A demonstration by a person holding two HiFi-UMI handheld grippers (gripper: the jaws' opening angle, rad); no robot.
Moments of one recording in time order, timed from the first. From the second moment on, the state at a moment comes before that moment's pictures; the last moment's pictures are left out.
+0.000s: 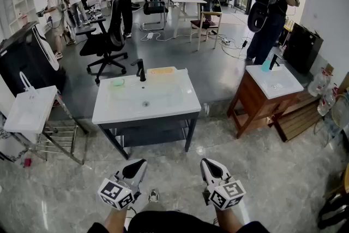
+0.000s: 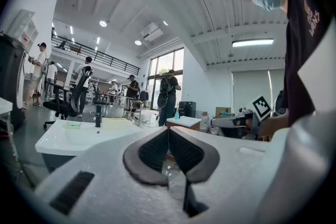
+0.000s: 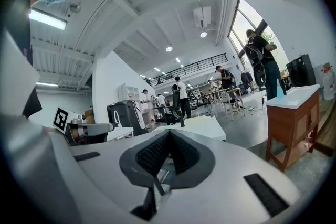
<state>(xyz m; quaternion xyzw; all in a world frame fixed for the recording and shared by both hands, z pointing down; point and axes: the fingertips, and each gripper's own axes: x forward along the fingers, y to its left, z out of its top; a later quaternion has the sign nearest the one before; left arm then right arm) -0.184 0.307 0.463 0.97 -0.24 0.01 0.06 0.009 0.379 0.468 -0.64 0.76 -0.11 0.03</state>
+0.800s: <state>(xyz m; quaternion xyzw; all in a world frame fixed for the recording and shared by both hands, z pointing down) -0.161 0.283 0.470 0.97 -0.21 0.00 0.07 -0.005 0.340 0.479 -0.60 0.78 -0.15 0.07</state>
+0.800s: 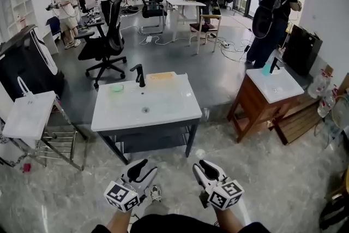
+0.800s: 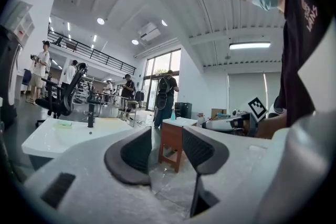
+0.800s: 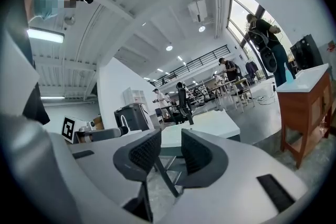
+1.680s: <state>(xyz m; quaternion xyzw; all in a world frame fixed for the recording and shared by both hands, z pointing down) -0.151 0.063 0.476 0.99 -0.14 0.03 0.06 0.005 0.119 0.481 -0.65 0.73 -0.17 0.09</state>
